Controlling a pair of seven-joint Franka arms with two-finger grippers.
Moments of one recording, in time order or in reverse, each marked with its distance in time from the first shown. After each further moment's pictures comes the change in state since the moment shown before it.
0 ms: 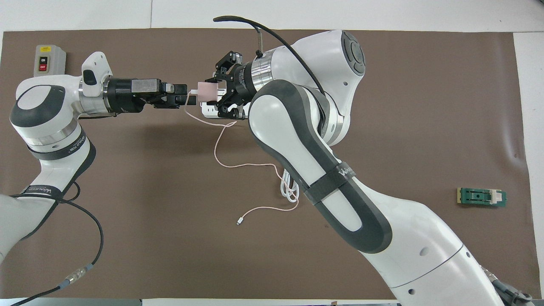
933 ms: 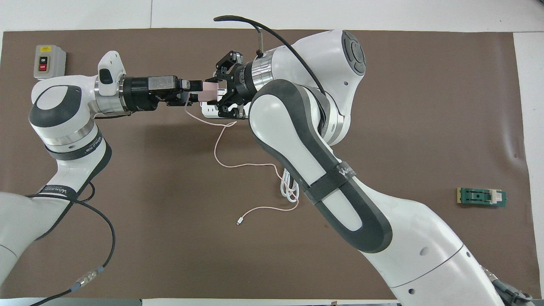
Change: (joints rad) left arm -0.052 0.000 -0.005 -0.006 -0.045 0.085 0.011; right arm -0.001 0.000 0.000 0.000 0.000 0.000 0.000
